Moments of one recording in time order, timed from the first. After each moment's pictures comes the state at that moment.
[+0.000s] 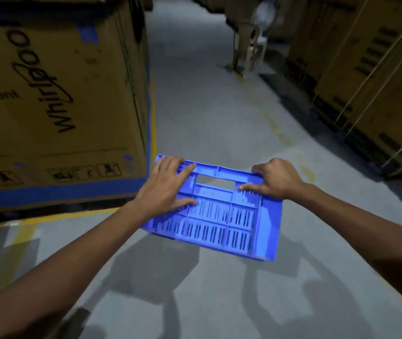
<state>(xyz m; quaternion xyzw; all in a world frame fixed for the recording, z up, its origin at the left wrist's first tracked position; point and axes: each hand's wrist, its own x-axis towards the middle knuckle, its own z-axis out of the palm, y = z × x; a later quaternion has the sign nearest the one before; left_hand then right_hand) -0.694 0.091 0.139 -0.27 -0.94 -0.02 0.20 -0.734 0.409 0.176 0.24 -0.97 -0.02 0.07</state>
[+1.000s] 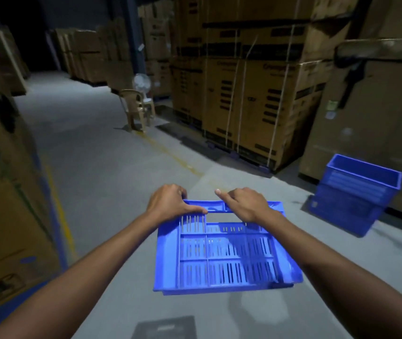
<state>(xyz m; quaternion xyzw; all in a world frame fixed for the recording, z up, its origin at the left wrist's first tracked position) -0.706 0.321 0.241 -0.32 -0.93 -0.18 0.07 -0.596 0.522 0.238 -0.10 -0.98 0.13 0.09</state>
